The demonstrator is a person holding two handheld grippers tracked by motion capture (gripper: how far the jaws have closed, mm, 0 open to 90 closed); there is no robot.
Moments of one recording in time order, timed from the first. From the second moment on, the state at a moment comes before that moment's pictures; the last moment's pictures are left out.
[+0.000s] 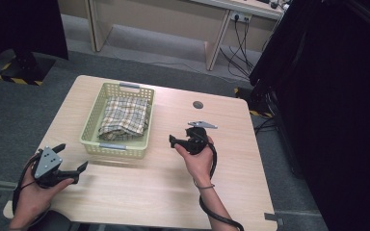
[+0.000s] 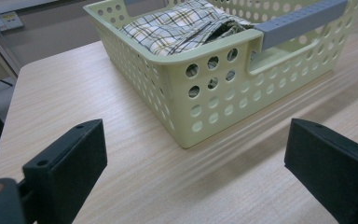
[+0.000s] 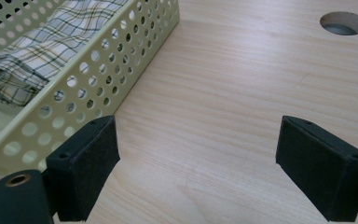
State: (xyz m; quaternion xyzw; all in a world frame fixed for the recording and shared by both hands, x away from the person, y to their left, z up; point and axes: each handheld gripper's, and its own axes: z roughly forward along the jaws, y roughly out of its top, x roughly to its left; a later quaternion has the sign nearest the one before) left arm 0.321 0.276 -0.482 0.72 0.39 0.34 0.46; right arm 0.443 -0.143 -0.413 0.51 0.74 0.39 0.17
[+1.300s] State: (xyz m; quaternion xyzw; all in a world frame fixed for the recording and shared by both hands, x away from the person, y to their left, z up) left arm 0.321 0.275 -0.482 0.73 0.38 0.34 0.45; right arm 0.429 -0.187 -0.425 0.54 0.73 0.37 0.19
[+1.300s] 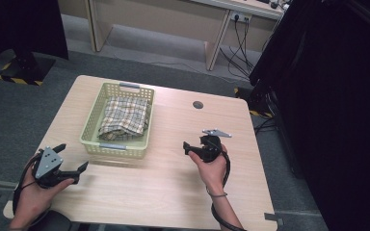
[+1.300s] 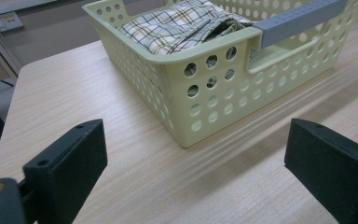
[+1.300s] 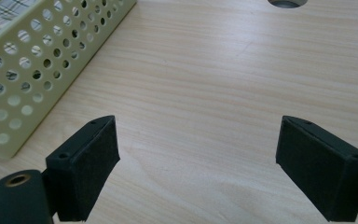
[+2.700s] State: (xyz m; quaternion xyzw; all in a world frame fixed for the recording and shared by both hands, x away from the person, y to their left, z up) left arm 0.321 0.274 -0.482 0.73 0.38 0.34 0.45; right arm 0.416 -0.225 -0.436 0.56 0.71 0.38 0.21
